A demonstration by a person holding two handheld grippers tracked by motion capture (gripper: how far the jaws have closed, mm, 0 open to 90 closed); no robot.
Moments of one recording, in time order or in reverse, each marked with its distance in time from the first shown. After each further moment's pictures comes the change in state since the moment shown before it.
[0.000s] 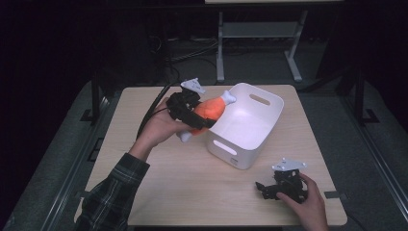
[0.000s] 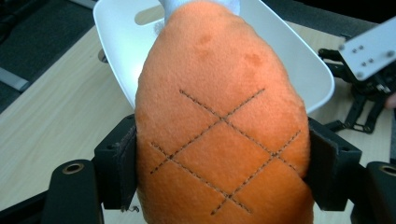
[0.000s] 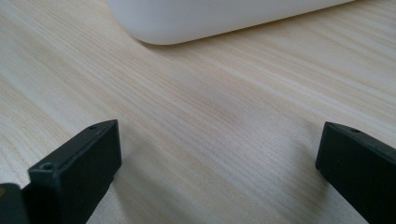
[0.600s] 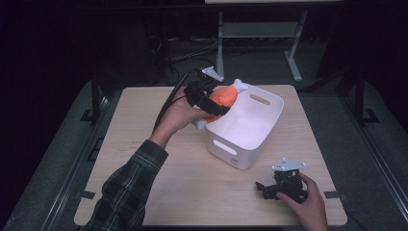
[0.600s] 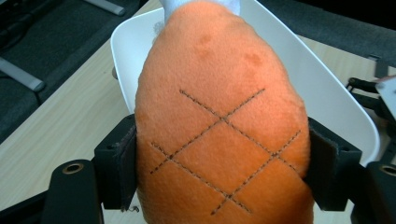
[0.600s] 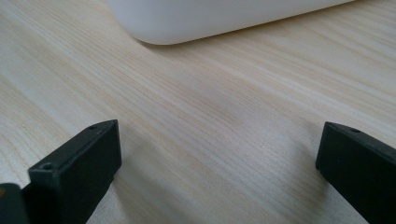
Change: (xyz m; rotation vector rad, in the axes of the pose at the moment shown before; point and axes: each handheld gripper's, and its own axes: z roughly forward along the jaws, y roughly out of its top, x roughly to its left) left arm 0.013 0.039 0.033 0.017 0.052 -0.029; right arm 0.000 0.000 0.000 0.001 0.000 0.002
